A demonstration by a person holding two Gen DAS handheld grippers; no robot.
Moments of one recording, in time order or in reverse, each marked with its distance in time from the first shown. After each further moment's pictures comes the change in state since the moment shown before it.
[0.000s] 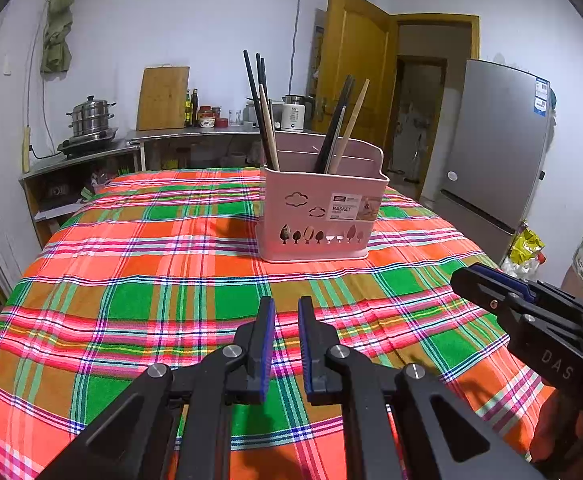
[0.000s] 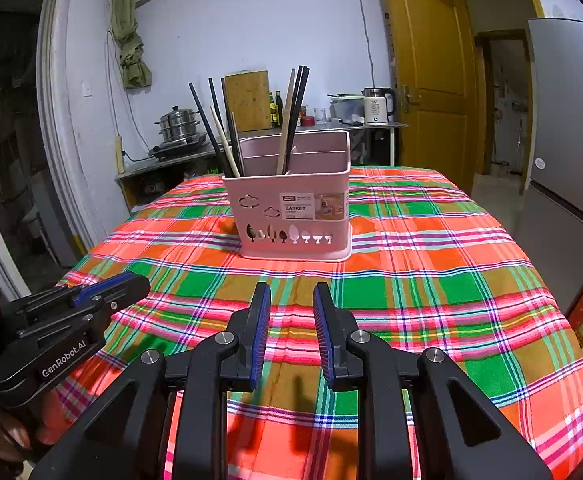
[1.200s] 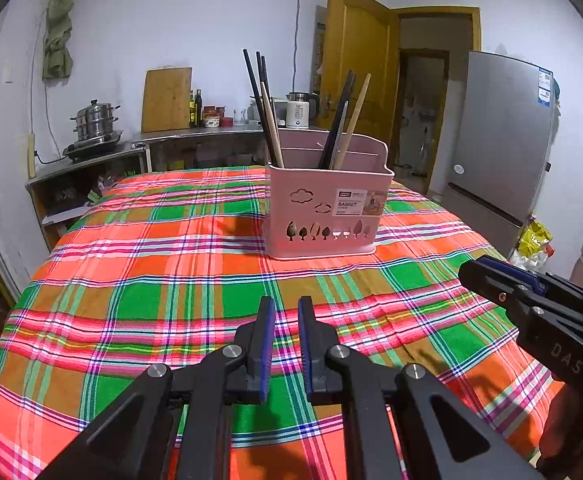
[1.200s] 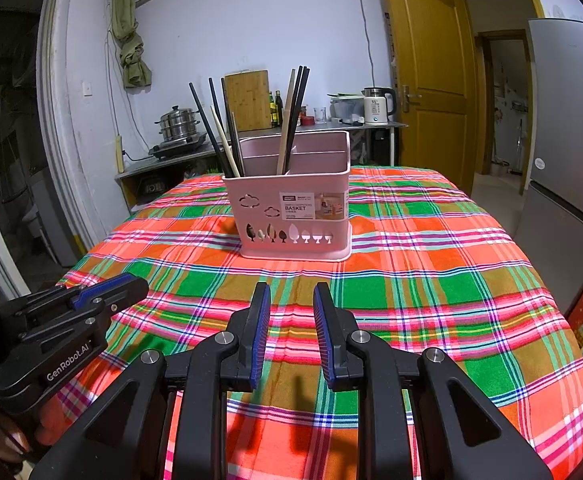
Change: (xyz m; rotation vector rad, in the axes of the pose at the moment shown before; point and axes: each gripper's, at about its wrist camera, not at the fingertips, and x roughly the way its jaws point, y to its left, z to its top) left arm 0.001 -0.004 0.000 0.019 0.013 0.042; right arm 0.000 0.000 0.000 0.002 0.000 0.001
